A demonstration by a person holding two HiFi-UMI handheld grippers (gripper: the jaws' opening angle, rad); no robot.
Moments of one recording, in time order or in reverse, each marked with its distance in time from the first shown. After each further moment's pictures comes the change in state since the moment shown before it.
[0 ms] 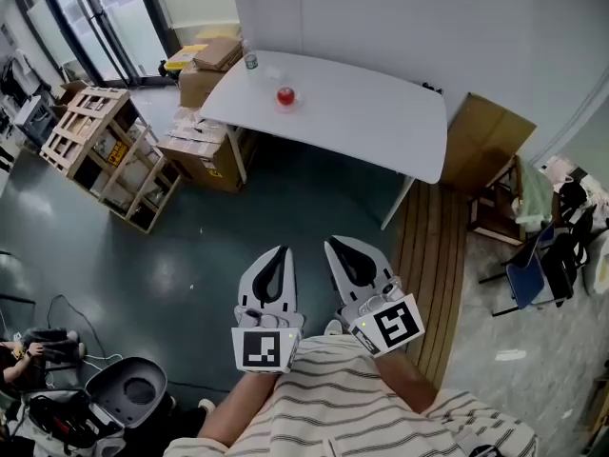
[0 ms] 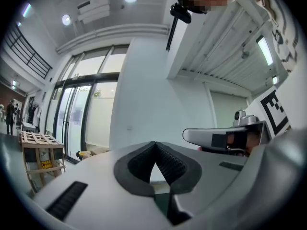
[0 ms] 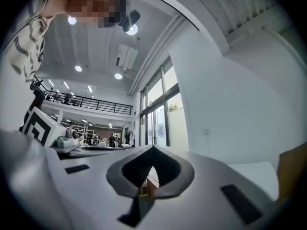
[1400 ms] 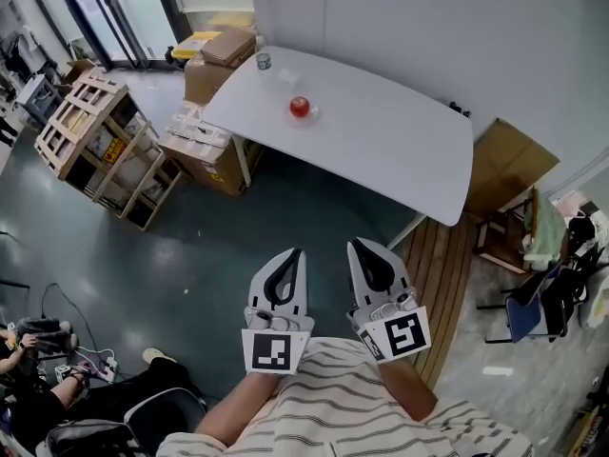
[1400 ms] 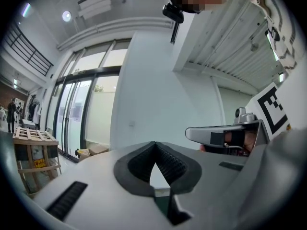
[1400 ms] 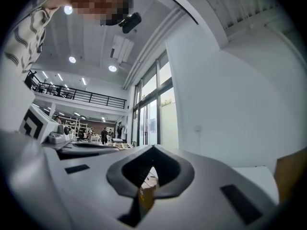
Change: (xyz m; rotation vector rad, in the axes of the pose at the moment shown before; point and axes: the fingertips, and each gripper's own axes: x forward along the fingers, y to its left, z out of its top) left arm 0.145 0.051 -0.040 -0.011 0.039 0.028; right arm 0.108 -0.124 -0.036 -0.034 0.056 -0.077
